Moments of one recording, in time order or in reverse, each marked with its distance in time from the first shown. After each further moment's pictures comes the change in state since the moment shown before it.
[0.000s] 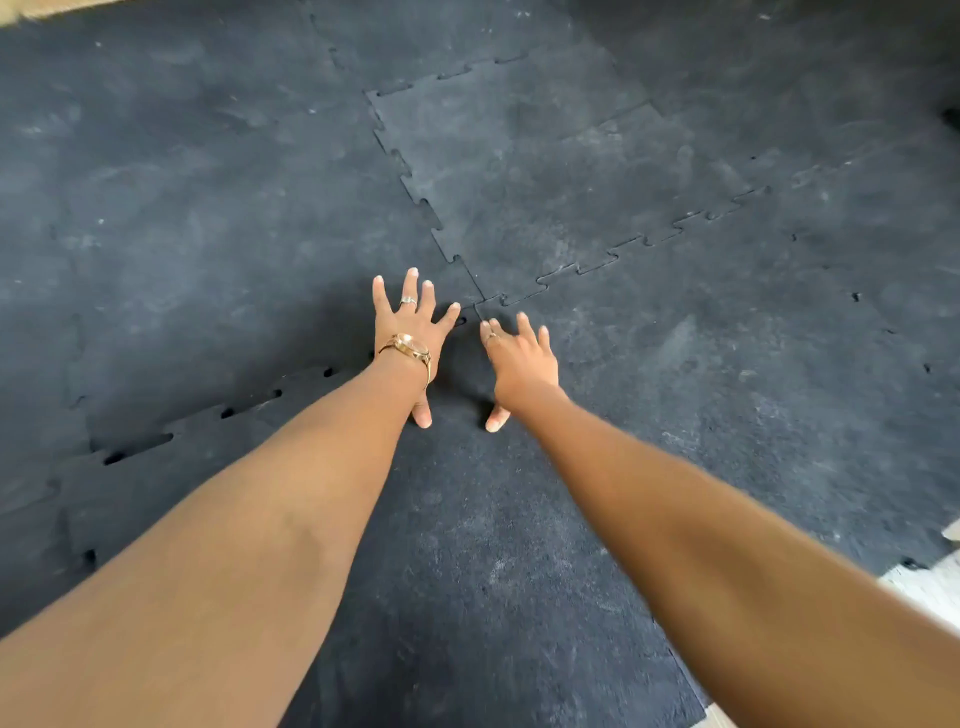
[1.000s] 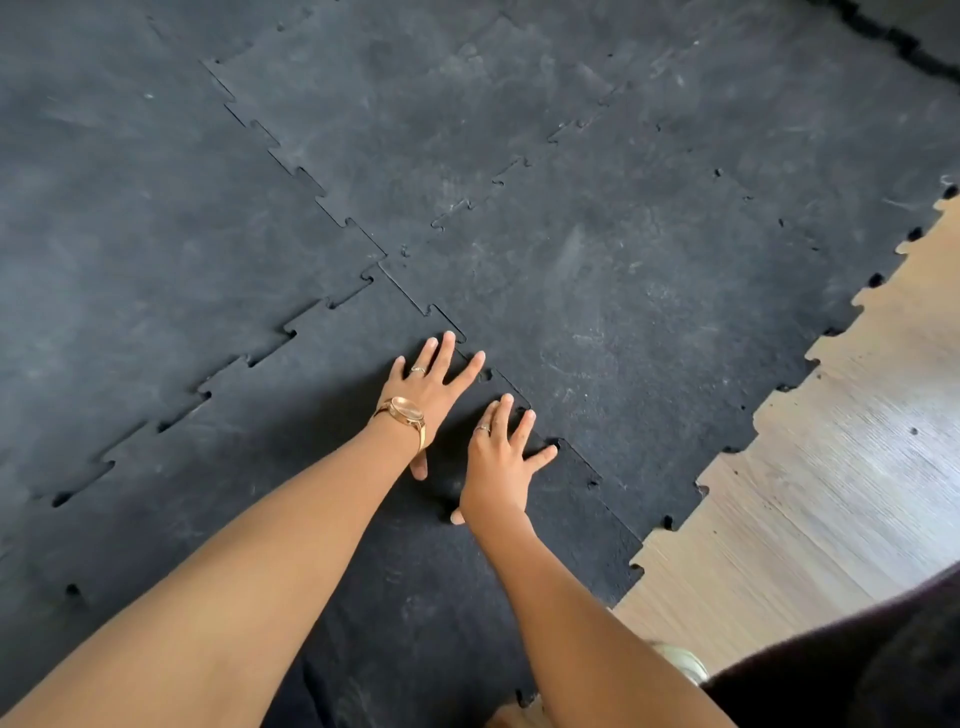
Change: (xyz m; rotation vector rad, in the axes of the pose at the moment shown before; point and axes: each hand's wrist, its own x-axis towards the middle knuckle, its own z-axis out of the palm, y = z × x) left_hand -0.092 0.089 0.005 -0.110 -0.062 0.483; right_hand -0.159 -0.032 0.091 0.355 -0.147 0.496
